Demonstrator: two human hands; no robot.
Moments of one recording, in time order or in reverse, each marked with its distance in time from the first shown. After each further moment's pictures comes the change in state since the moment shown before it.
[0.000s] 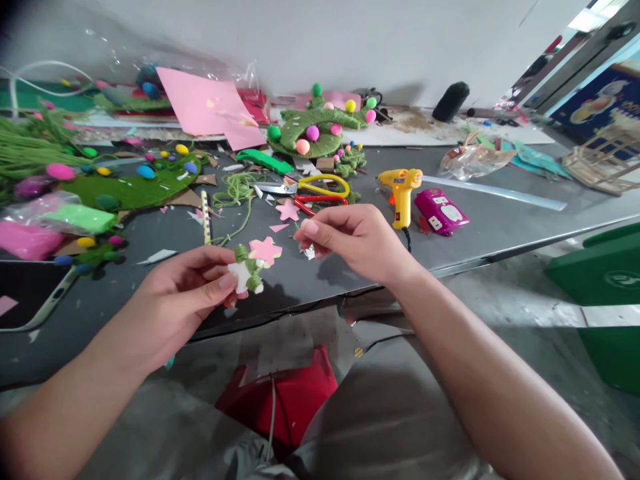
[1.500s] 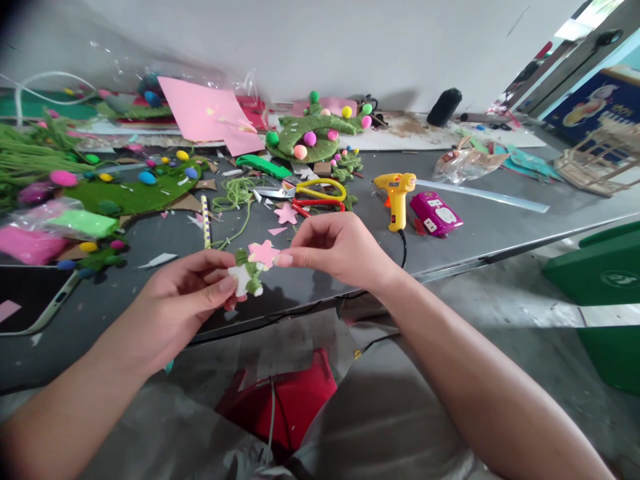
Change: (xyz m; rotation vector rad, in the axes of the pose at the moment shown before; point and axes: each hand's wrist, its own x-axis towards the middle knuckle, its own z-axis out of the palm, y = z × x) left_hand -0.003 0.003 0.003 -0.013 -0.001 -0.010; right_hand 0.002 0.002 0.011 0.075 -0.098 0.054
